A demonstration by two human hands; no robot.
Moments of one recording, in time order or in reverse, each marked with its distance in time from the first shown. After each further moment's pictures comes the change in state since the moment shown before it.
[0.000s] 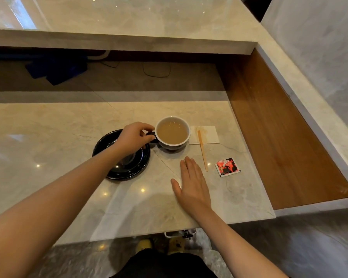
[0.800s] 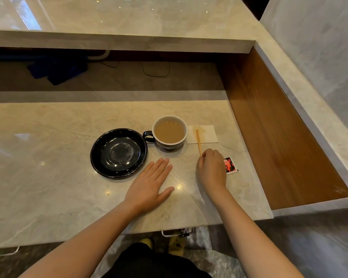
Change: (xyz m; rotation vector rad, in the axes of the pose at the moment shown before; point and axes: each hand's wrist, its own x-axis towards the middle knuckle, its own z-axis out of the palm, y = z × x) left_hand -0.095 -0.024 0.101 0.524 -0.113 0.356; right_hand 0.040 0.024 -0.054 0.035 0.214 0.280
